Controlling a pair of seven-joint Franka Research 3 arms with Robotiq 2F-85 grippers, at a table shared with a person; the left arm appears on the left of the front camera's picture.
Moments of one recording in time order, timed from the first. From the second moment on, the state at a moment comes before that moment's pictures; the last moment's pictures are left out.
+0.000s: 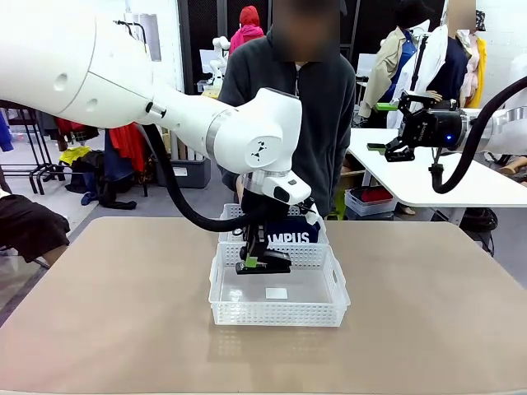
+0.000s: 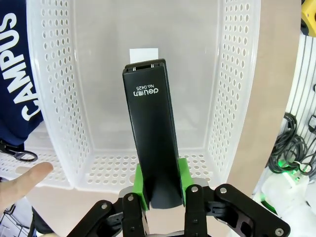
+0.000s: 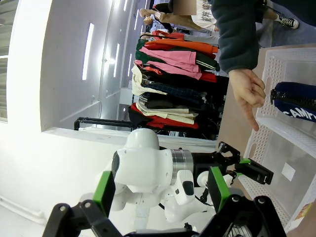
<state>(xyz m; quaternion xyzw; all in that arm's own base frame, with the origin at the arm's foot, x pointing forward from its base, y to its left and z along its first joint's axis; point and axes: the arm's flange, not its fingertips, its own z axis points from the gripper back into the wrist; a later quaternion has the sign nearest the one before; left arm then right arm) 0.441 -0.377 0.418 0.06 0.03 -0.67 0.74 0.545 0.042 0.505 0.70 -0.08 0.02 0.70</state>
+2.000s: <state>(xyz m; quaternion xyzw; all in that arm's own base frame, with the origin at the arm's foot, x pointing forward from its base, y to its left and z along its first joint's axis) 0.457 -0.399 0.342 0.04 0.03 -0.70 0.71 0.545 0.042 0.505 0.70 -0.08 0.02 0.70</state>
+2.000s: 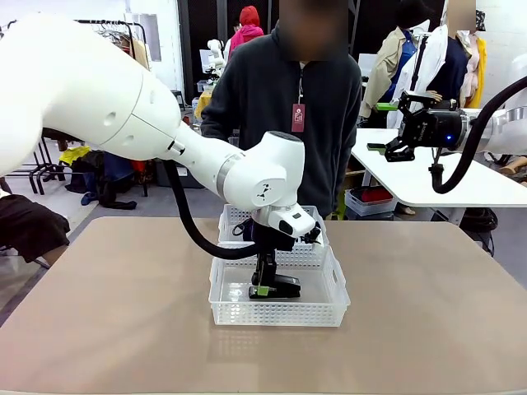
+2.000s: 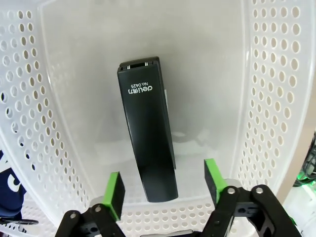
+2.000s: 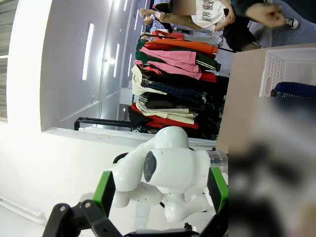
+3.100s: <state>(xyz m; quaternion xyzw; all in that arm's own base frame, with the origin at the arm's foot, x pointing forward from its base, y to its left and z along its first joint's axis) 0.451 -0.402 0.403 0.03 0.02 -0.69 0.72 0.545 0.042 0.505 0.70 -0.08 0.02 0.70</state>
